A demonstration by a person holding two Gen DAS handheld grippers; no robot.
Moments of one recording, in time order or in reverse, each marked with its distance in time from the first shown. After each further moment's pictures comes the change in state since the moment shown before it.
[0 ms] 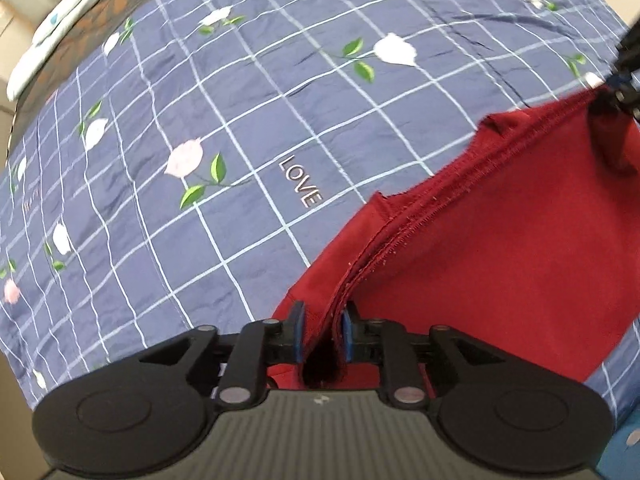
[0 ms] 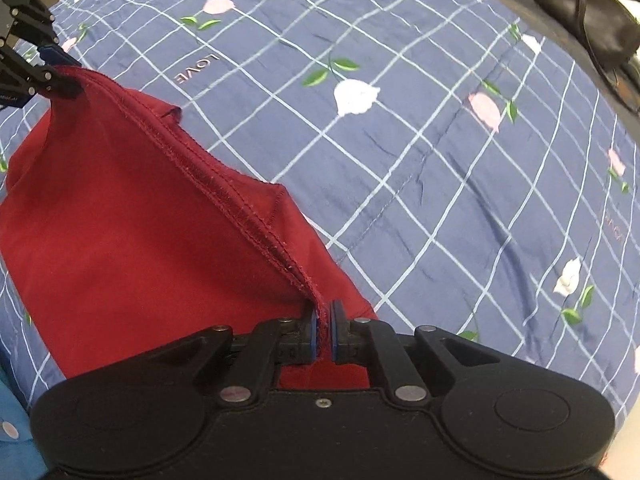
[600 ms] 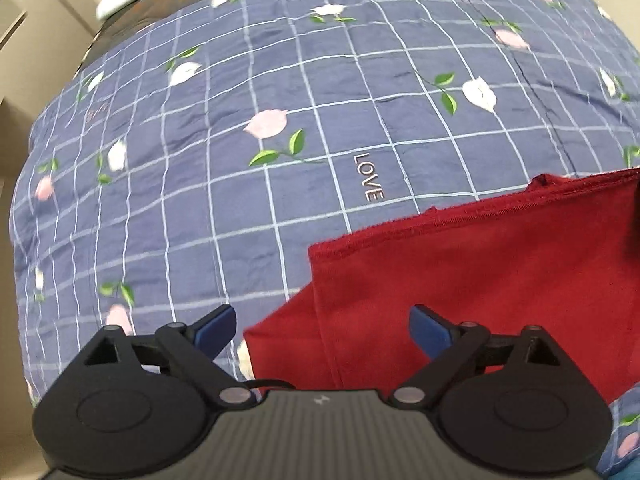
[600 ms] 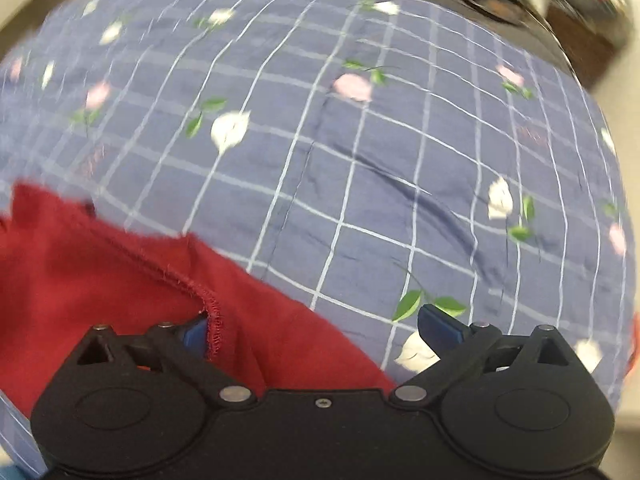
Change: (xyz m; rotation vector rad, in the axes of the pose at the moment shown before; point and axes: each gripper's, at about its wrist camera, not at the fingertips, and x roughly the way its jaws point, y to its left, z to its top) left arm -0.029 0.021 -0.034 -0.334 -0.048 0.056; right arm -0.022 -0.046 -0.025 0.431 -0.105 -0.100
